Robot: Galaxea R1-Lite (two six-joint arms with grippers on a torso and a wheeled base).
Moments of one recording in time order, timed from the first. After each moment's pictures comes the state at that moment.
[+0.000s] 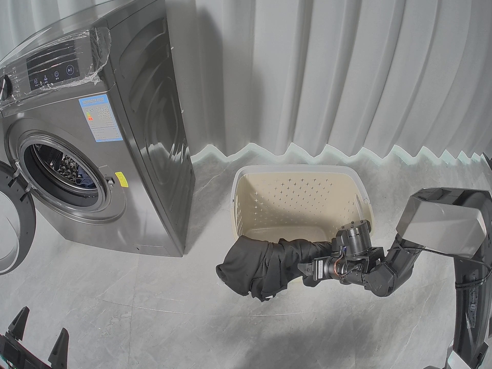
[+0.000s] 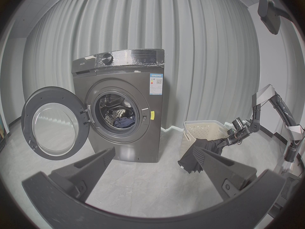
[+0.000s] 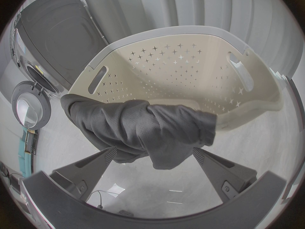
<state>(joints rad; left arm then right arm) -0.01 0.02 -0.02 0.00 -0.02 -0.02 0.43 2.35 -0.82 -0.85 -0.05 0.26</state>
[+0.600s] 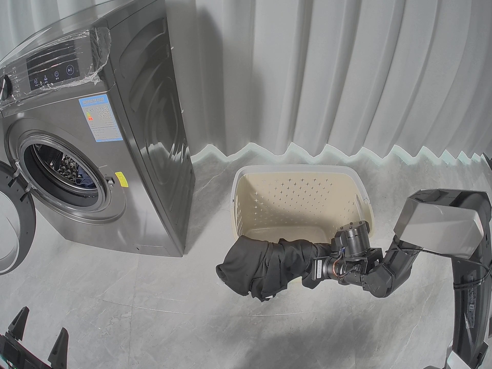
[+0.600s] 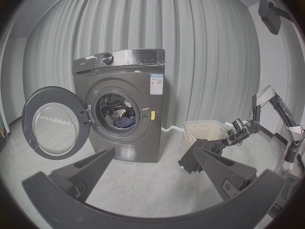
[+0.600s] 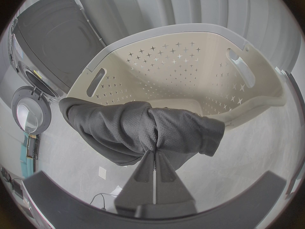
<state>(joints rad) -0.01 0.02 -0.02 0.00 -0.02 -0.02 0.43 2.37 -0.83 -0.87 -0.04 0.30</state>
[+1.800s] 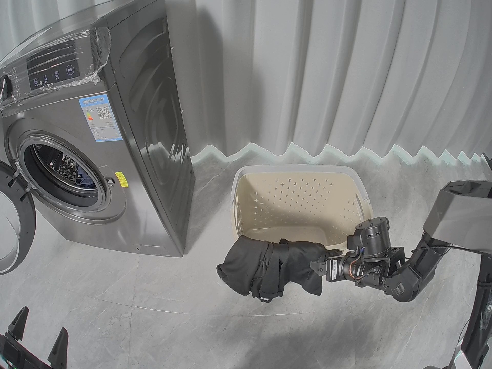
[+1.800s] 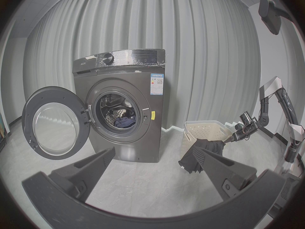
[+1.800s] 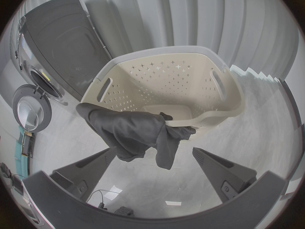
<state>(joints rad) -0.01 0.02 -0.02 0.00 -0.02 -0.02 0.45 2.17 -0.64 -0.88 -0.12 0.28</state>
